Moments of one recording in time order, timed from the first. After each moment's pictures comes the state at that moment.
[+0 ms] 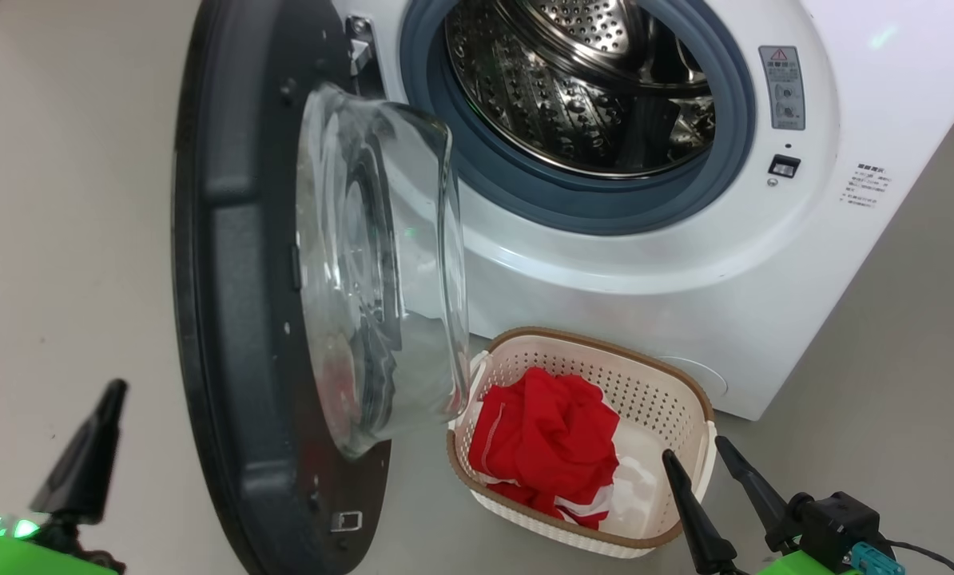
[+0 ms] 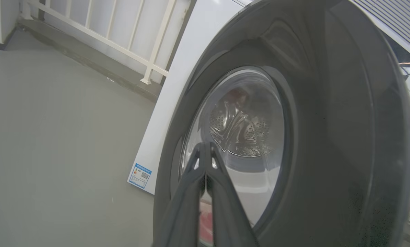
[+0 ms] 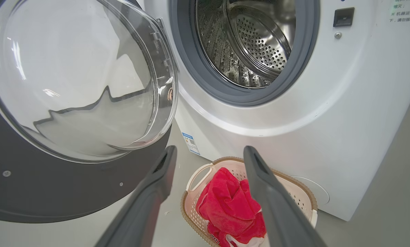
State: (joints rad) left arm -0.08 0.61 -0.19 0.06 -1.15 -0.13 -0.25; right arm 0.05 -0.07 0.18 0.24 0.37 0.12 -0.26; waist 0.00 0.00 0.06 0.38
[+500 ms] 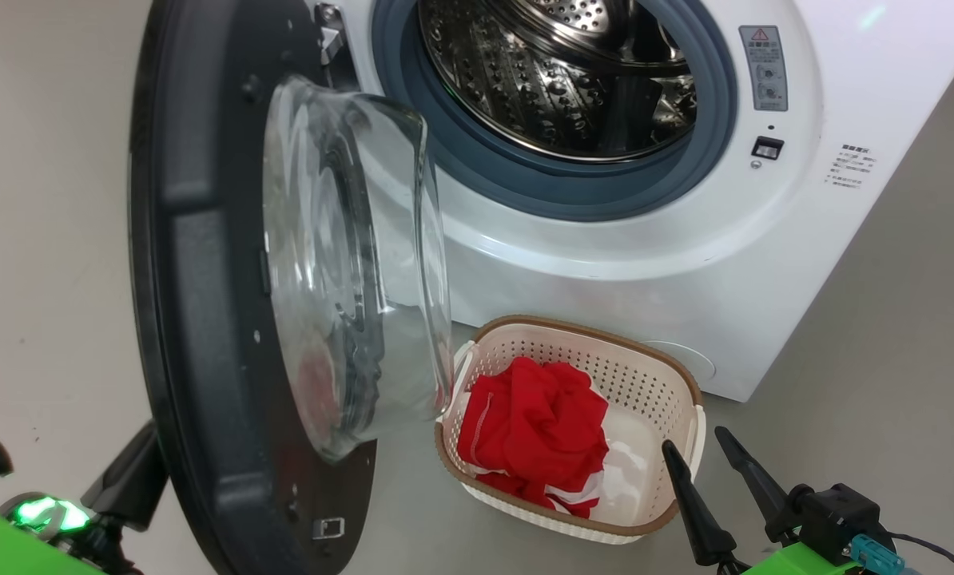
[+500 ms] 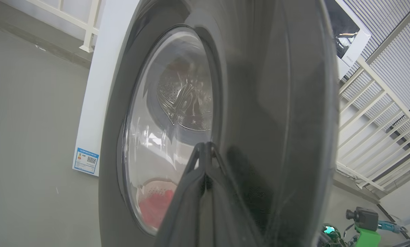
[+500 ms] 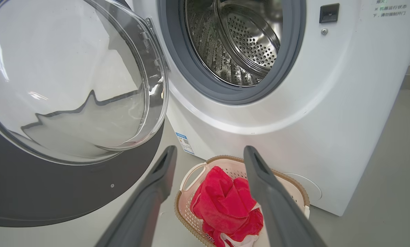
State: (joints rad) left arm -0.15 0.79 -0.41 -0.13 -1.32 -0.13 -0.25; right arm 0.04 -0.07 0.17 0.24 0.37 0.12 -0.26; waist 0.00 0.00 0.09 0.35
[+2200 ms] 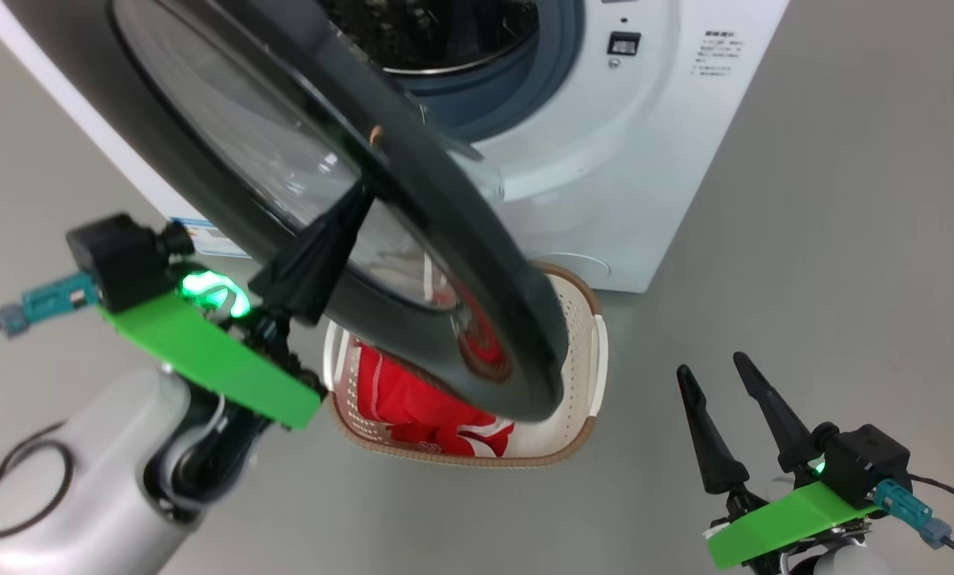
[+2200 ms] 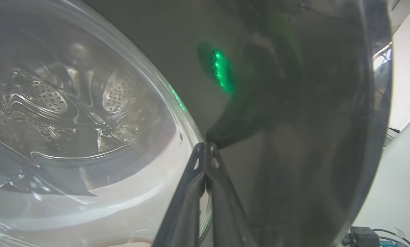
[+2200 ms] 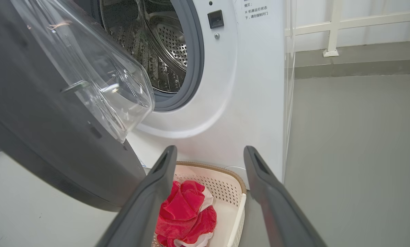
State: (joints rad) left arm -0.77 0.51 -0.76 0.10 -1.21 -0.12 -0.25; right arm -0.06 -0.05 0.12 0.19 0.35 0.12 -0.26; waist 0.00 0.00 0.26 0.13
